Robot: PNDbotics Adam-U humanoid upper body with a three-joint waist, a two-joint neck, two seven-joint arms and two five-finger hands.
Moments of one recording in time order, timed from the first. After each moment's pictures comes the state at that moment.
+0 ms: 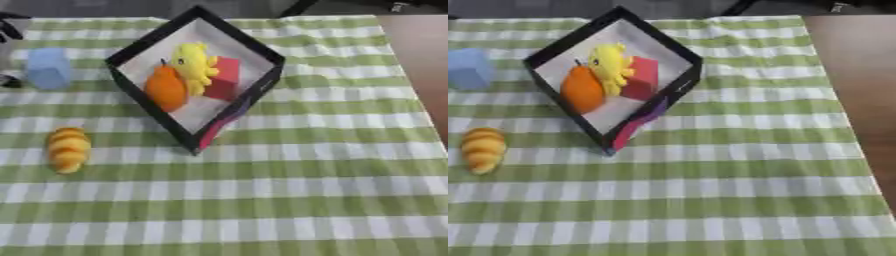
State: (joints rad) left arm -1.11 0.73 -0.13 -0.67 -0.65 -0.22 -0.64; right arm 0.18 -0.63 -0.42 -1.98 -0.50 -0.24 0.03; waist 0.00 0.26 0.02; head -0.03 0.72
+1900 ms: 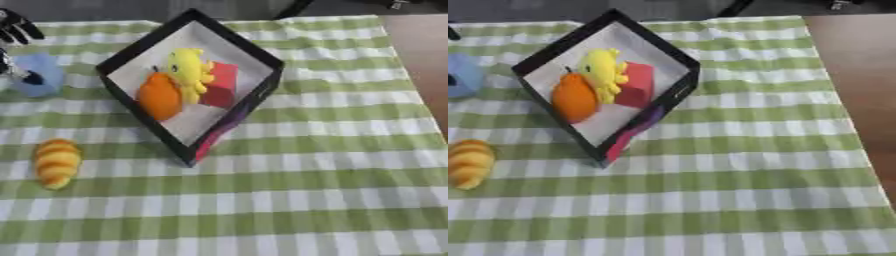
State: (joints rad) left arm -1.15 0.74 -0.10 -0.73 -0.63 -0.16 -0.76; right arm 0.18 -0.59 -0.41 -1.98 -0.45 -0.21 0.10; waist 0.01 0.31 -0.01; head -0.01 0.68
